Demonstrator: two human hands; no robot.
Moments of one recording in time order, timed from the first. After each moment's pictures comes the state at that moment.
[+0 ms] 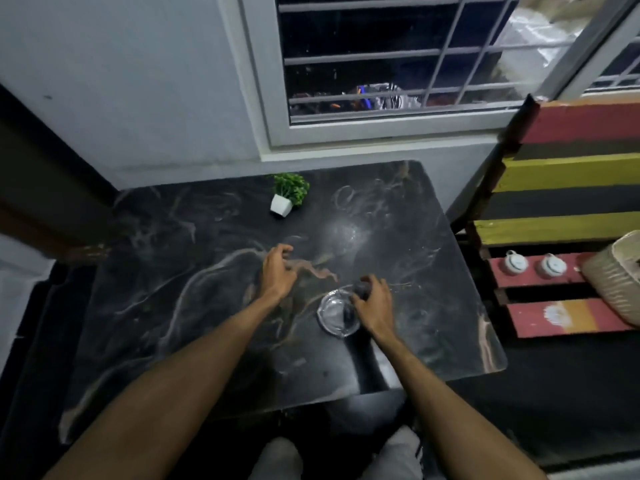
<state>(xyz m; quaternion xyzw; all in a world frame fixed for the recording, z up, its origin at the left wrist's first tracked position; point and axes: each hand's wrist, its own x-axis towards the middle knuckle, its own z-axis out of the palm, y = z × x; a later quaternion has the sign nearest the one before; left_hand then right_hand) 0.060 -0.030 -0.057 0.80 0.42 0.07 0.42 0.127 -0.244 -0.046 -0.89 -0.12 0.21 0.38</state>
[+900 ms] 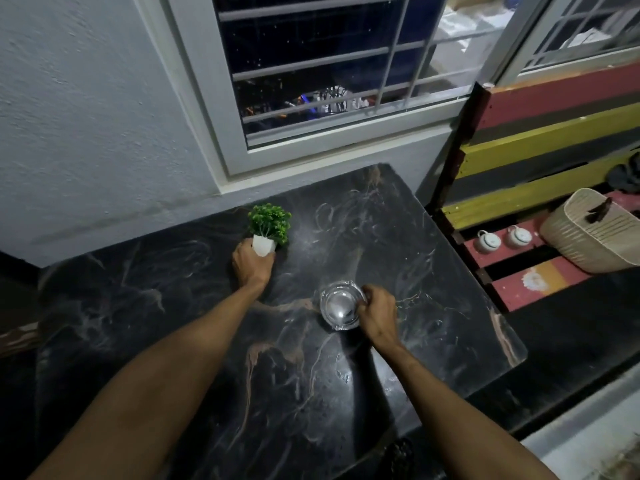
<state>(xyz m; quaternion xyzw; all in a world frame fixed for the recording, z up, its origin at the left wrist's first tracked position) 0.158 0.080 -0.077 0.79 0.44 0.12 0.41 0.148 -0.182 -0.062 -0.93 -0.02 0.11 0.36</state>
